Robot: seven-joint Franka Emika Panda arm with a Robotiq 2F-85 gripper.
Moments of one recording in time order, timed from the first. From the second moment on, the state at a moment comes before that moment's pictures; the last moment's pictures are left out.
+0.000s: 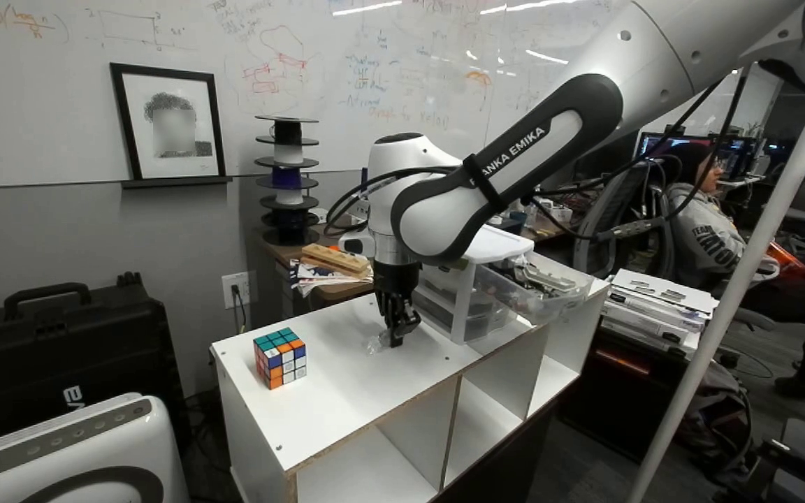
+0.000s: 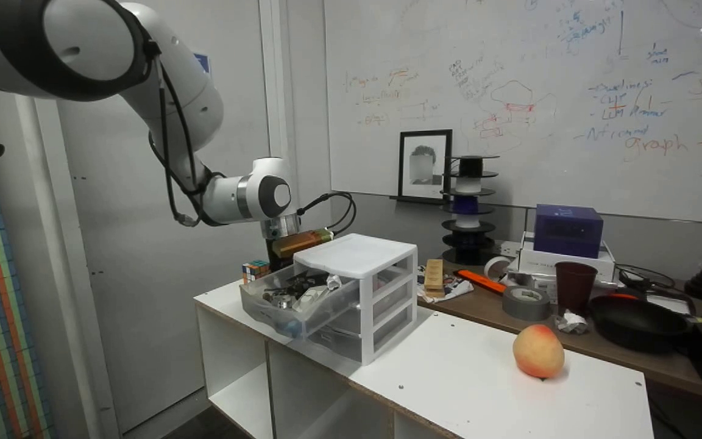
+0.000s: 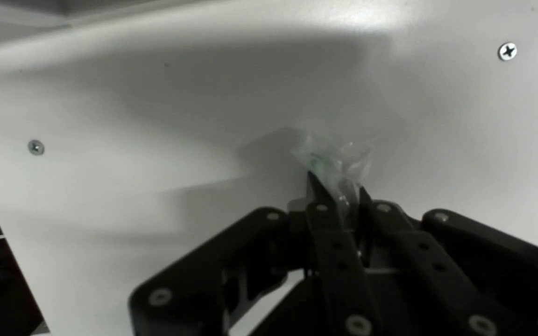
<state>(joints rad) 0.13 0.88 0.18 -1.47 -0.37 2.33 -0.90</state>
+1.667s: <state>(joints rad) 0.14 0.25 0.08 -1.90 -0.37 2.14 -0.28</state>
